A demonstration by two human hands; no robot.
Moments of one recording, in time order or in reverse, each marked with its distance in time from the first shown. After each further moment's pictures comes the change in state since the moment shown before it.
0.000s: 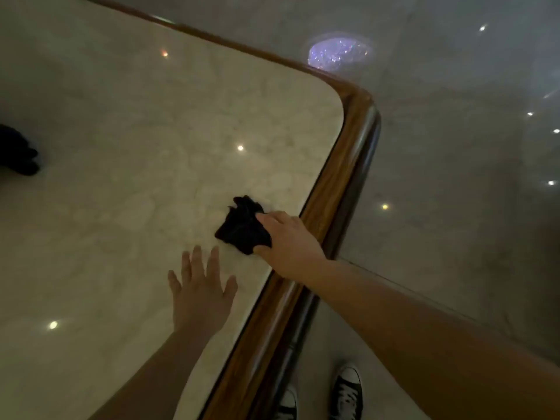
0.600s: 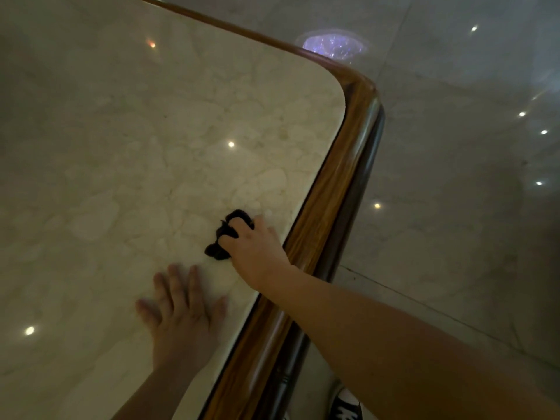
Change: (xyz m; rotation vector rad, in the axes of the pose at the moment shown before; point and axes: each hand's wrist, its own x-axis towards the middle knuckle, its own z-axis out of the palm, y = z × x) left_hand 0.026 -0.006 0.069 -0.030 0.096 -0.044; right_hand 0.073 0.018 0.065 -0.402 0.043 -0.200
